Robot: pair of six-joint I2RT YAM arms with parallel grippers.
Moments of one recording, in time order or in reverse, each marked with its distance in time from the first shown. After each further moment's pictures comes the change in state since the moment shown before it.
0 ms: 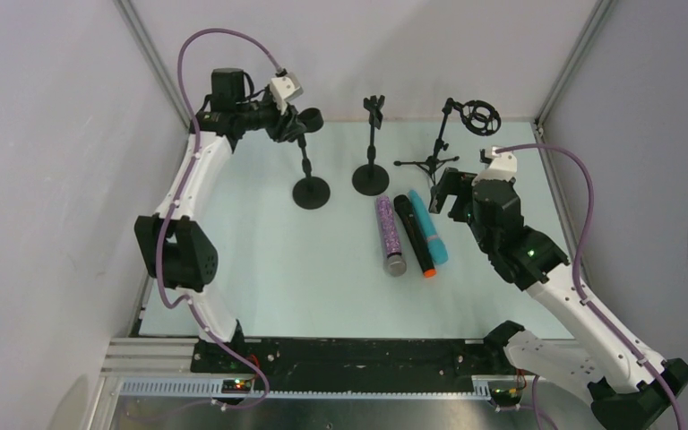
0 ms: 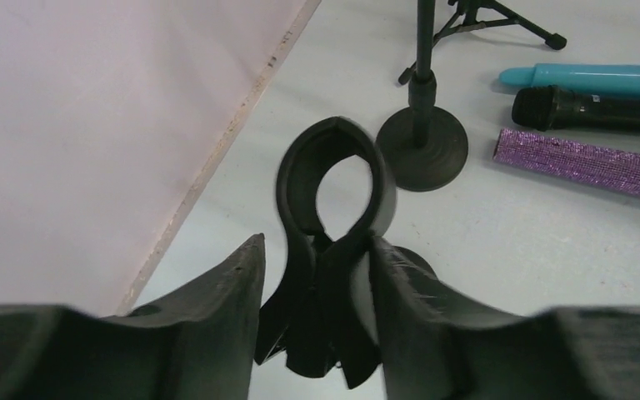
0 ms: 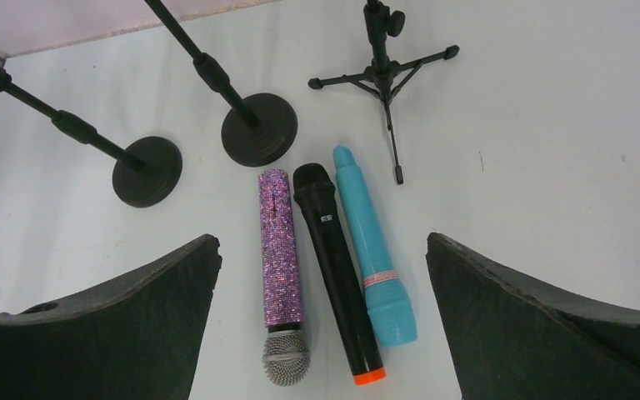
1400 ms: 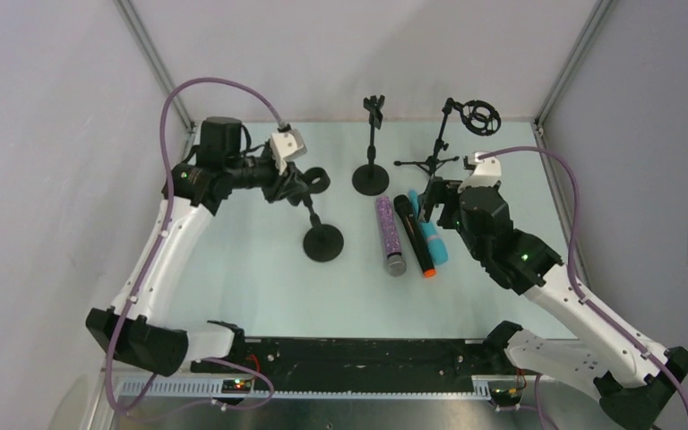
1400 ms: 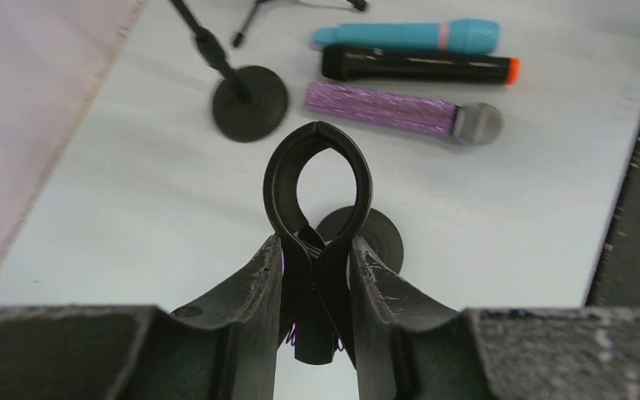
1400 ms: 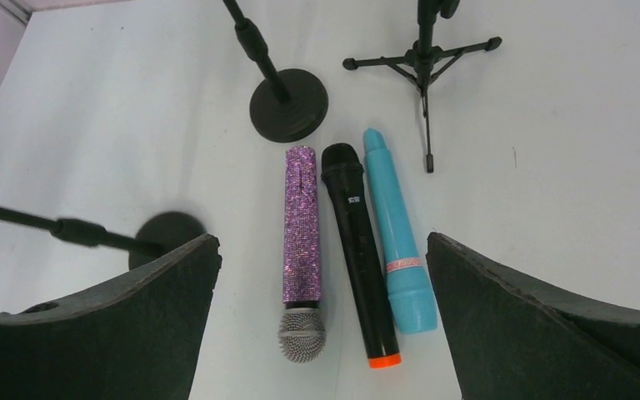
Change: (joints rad) left arm -0.135 -0.499 -0.332 -0.254 -0.045 -0.032; right arm 0.110 0.005 0.000 -0.008 0.029 -0.007
